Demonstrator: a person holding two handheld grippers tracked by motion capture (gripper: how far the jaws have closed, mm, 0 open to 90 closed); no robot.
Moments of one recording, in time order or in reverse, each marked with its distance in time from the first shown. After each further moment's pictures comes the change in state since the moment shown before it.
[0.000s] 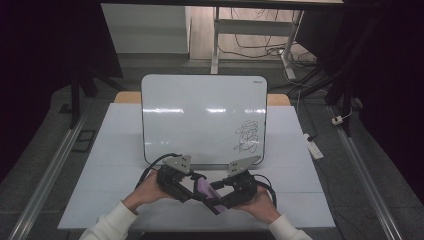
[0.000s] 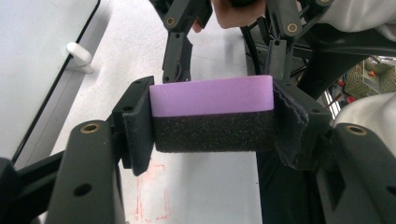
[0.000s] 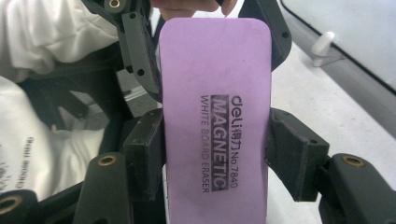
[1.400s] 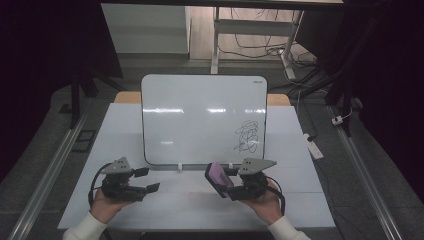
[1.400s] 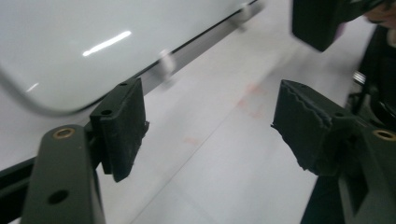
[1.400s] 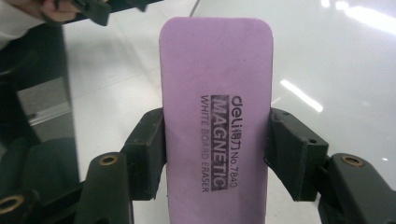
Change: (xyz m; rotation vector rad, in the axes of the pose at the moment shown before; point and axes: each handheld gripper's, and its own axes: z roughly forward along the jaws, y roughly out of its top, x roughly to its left) left arm -0.030 -0.109 -0.091 -0.169 0.486 -0.419; right arm 0.006 -0.004 -0.026 -0.110 -0.364 -0.062
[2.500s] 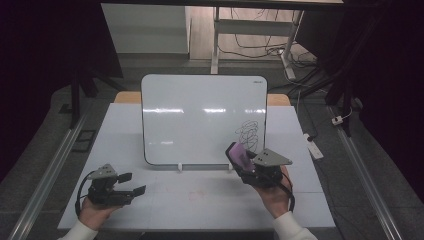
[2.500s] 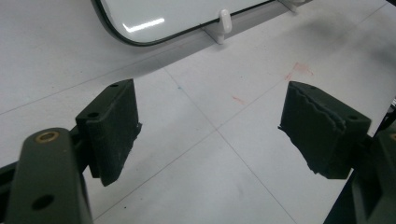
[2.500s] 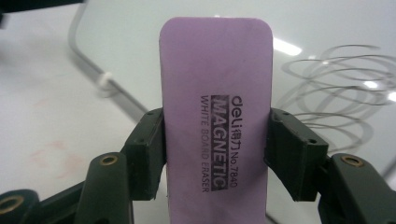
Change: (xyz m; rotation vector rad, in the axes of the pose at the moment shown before) left arm 0.015 -0.030 -0.010 0.018 0.081 -0.109; right arm -0.024 0.003 -0.026 -0.046 -0.405 -0.012
